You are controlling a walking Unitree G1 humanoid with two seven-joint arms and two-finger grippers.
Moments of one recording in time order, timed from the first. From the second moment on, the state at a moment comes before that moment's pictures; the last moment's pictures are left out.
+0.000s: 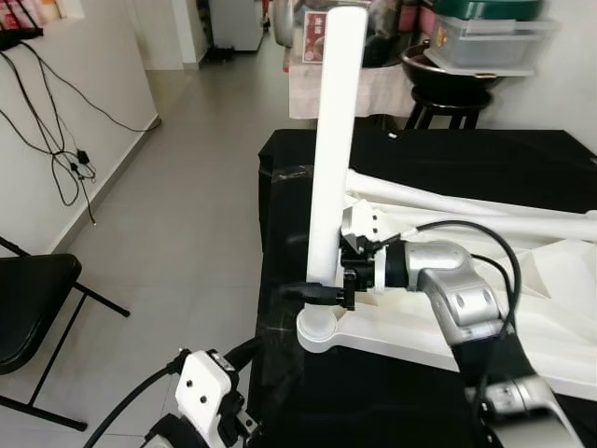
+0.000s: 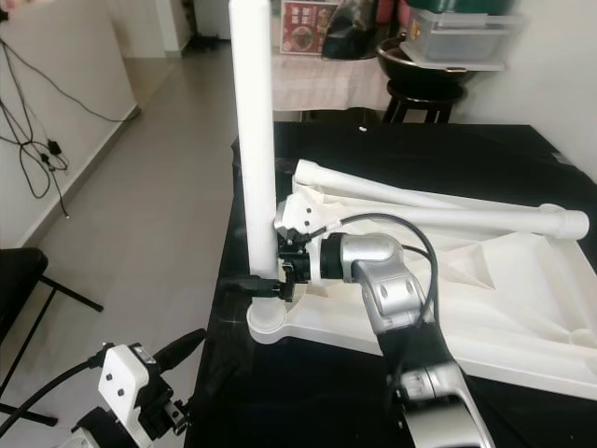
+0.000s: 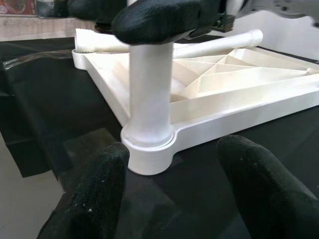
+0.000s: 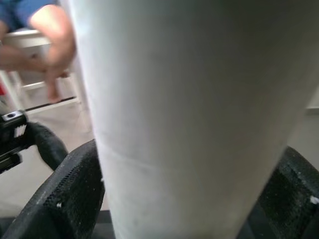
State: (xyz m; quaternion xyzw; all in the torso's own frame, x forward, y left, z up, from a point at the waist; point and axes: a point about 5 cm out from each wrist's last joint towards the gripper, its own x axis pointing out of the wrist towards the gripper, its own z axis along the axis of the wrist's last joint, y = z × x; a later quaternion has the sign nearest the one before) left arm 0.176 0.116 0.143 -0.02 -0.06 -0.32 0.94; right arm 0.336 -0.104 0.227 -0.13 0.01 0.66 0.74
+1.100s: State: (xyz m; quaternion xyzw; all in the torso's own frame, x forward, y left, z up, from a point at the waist) left arm 0.184 0.122 0.144 -0.01 -0.06 -0.32 0.95; right arm 0.271 -0.122 0.181 -0.06 -0.06 0.21 0.97
